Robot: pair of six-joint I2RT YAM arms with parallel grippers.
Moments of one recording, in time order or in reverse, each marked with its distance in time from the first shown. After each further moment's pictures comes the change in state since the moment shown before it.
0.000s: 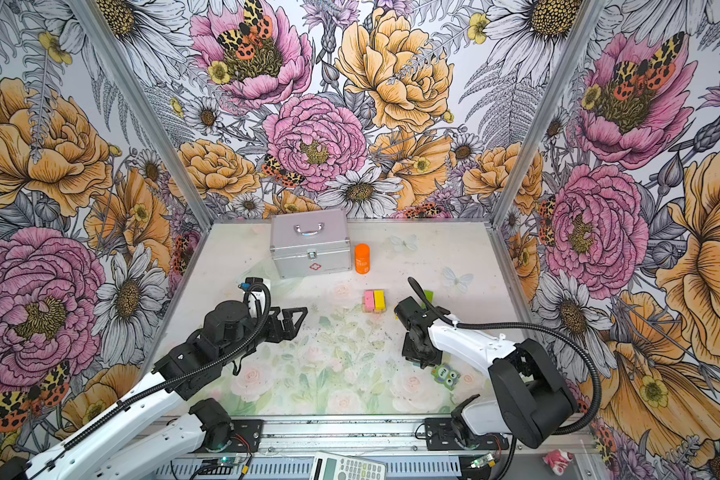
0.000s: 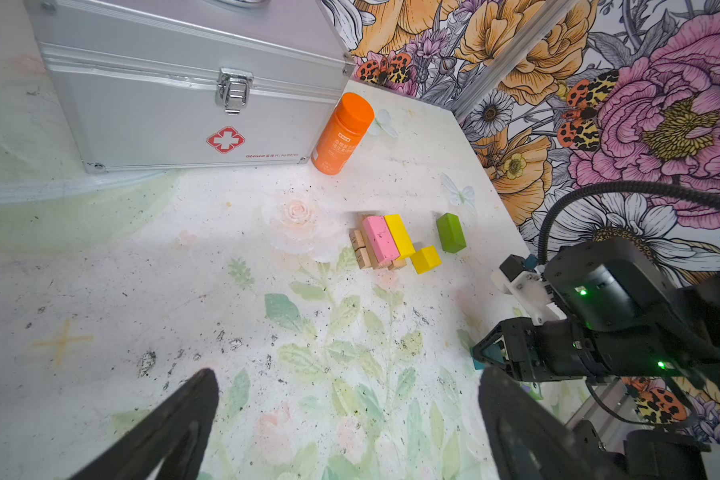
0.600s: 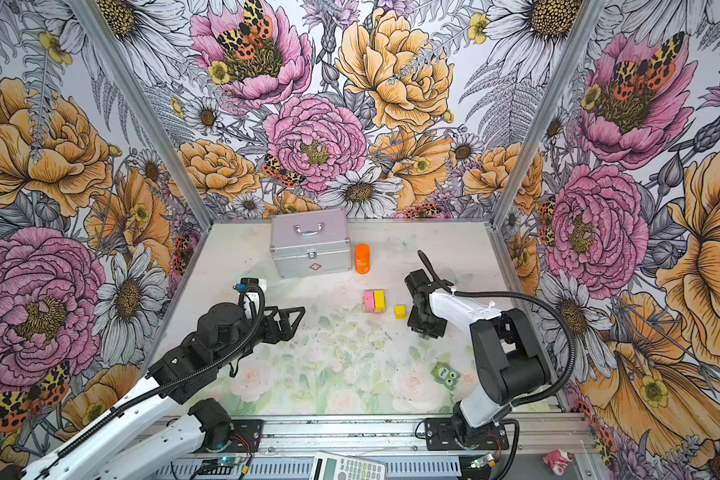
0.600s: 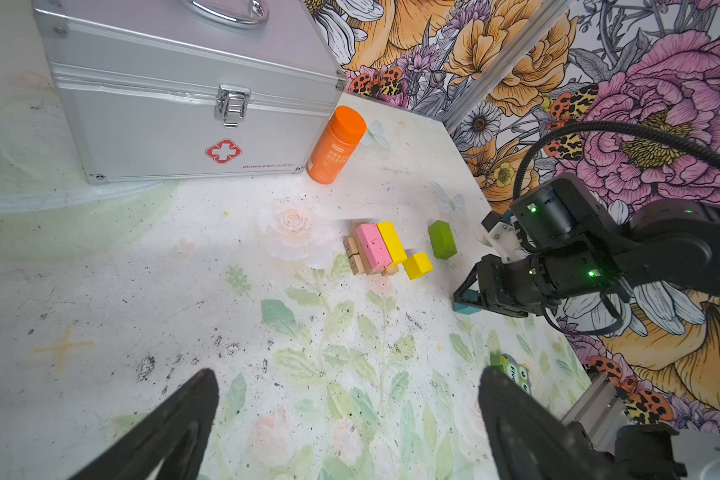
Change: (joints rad) left arm 0.000 -0.043 0.000 -0.007 0.000 0.000; right arm -0.213 0.217 0.212 0.024 0.044 -0.115
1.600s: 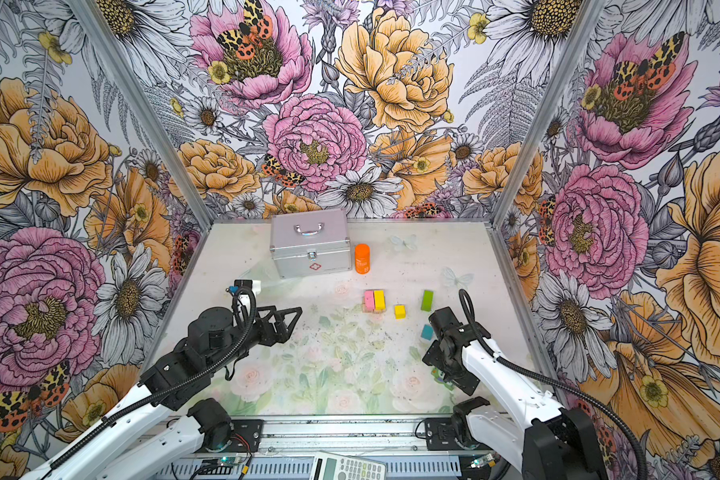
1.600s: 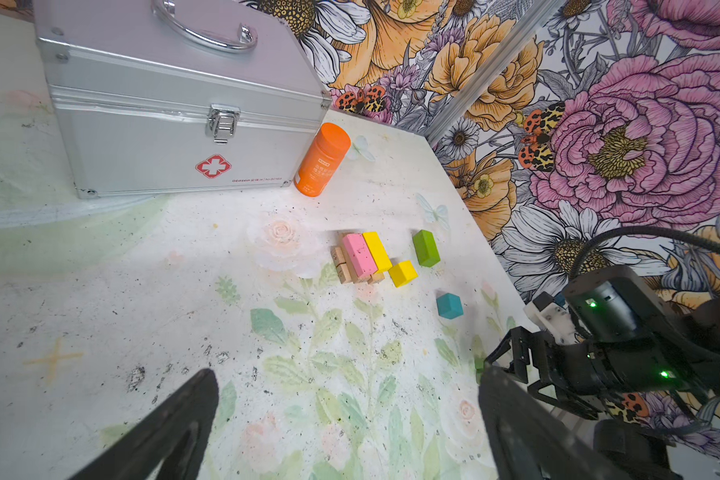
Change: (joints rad) left arm -0.008 -0.076 -0.016 0.008 0.012 0.000; right arm -0.013 -0.571 -0.362 -0.263 -0.036 0.308
